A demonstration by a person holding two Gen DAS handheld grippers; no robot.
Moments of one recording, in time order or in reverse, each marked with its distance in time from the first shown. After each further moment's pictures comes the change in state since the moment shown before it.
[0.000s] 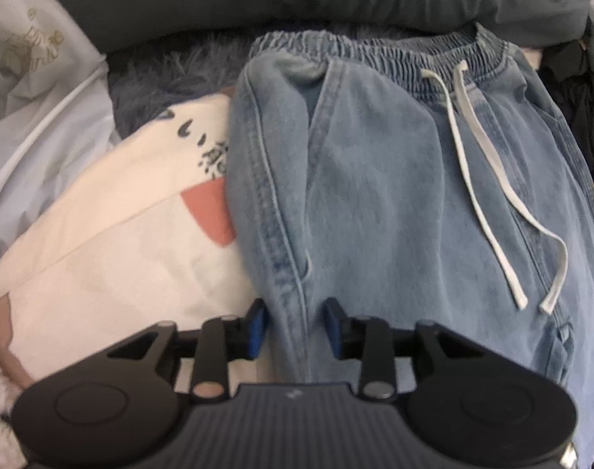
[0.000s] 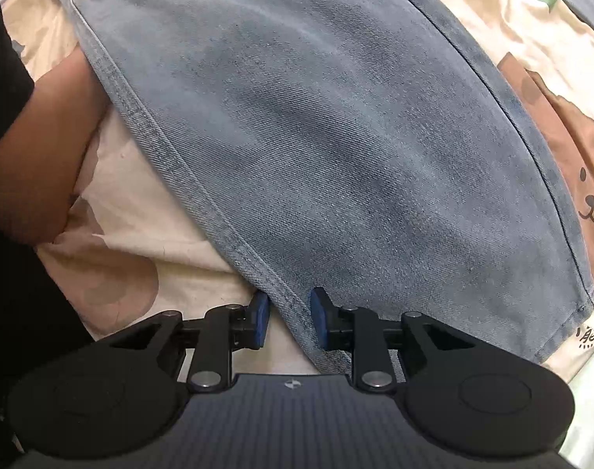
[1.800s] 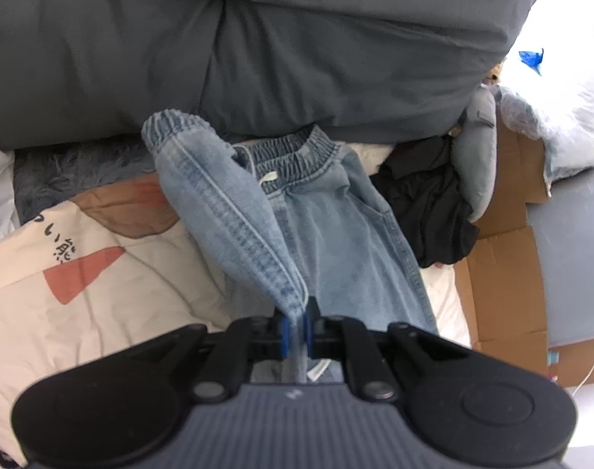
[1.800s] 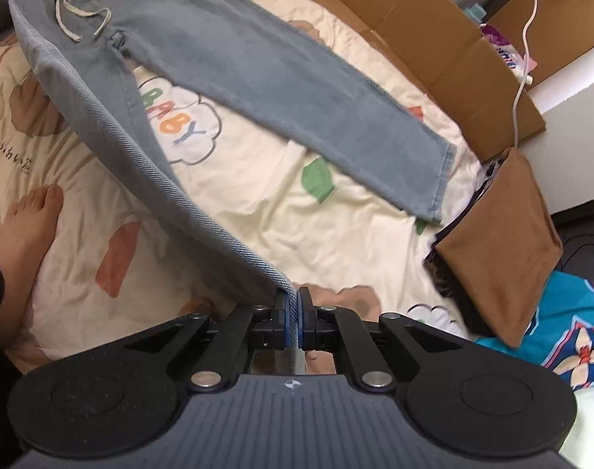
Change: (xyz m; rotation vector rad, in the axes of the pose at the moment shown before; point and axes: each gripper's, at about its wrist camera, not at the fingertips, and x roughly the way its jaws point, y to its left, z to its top) left arm -0.093 -0.092 0.080 -0.121 -0.108 -0.348; right arm -0.228 -0.088 0.126 -0.034 -0.213 -0.383
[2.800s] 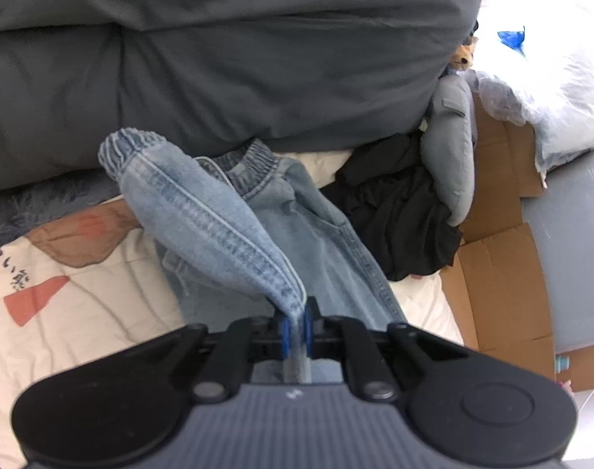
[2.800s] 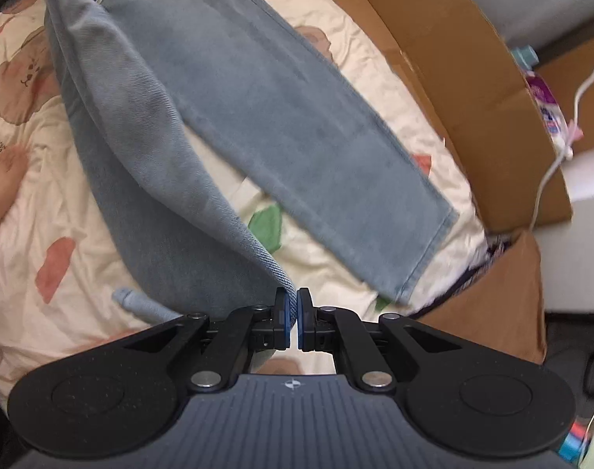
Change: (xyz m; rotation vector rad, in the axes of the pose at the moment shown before) left arm 0.029 -0.098 0.007 0.064 -0.036 0.060; right arm 0.067 -0.083 0.099 -0.235 0.036 0.048
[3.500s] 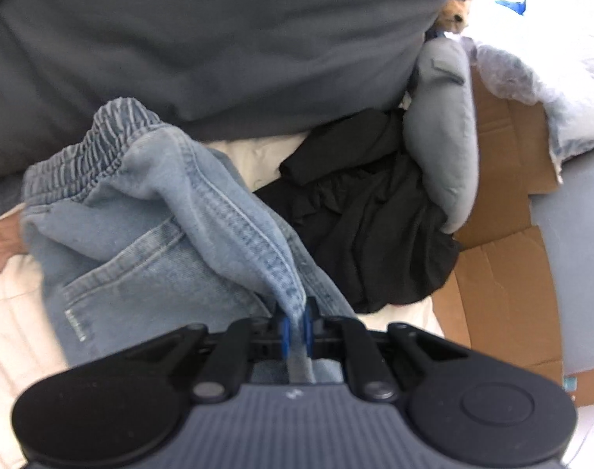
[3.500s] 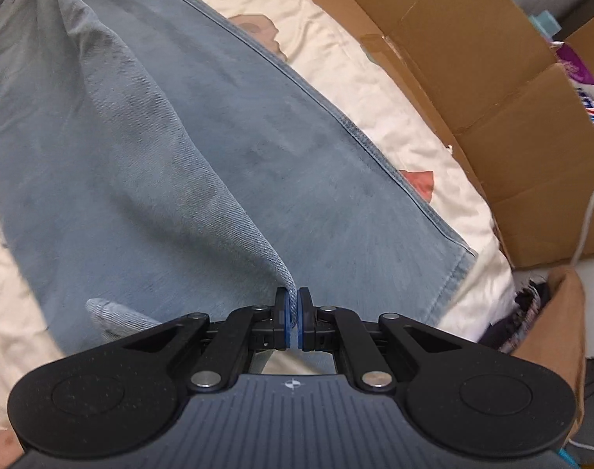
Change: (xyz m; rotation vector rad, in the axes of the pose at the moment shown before) left arm 0.131 -0.062 0.019 0.034 0.013 -0.030; right arm 0.144 -0.090 0.049 0.060 -0.051 0.057
